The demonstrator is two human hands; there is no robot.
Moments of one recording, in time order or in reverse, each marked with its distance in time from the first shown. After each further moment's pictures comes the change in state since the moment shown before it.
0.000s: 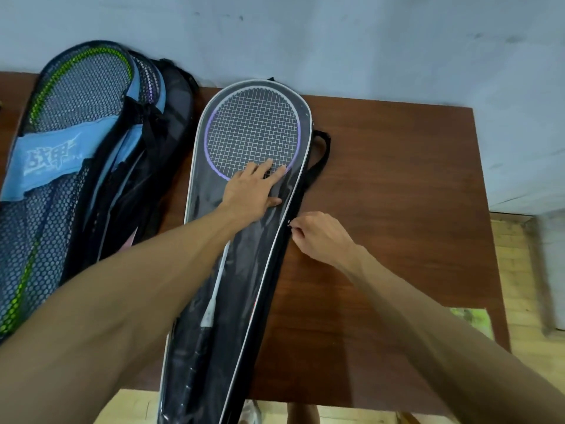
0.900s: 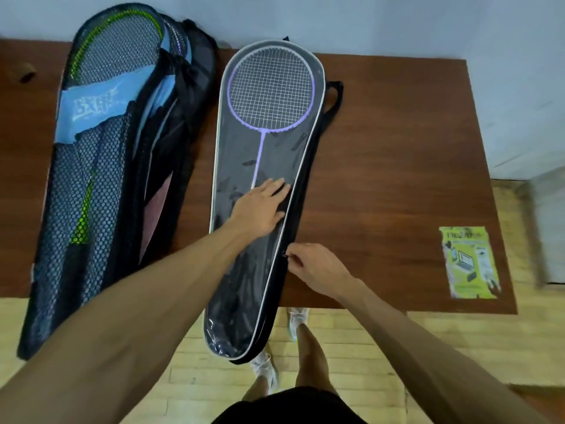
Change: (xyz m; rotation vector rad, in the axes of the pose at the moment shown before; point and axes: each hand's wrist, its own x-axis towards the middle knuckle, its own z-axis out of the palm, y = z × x) left_hand -0.152 0.017 0.041 -0.161 -0.072 0.150; right_hand -0.137 -0.092 0.100 0.210 -0.109 0.017
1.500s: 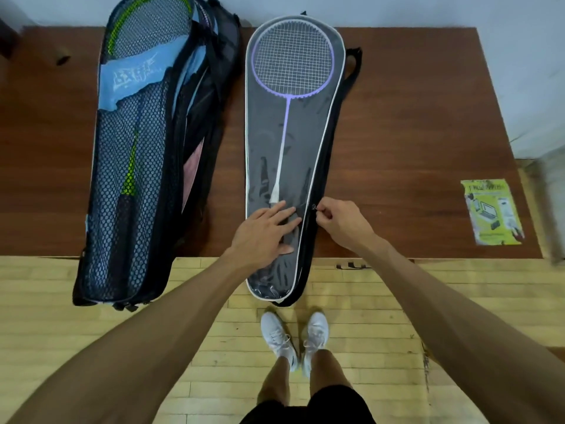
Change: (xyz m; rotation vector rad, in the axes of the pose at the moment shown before) left_hand -0.142 0.003 0.041 0.197 -0.074 0.149; right_hand -0.015 -0.028 0.023 0.006 0.299 0.162
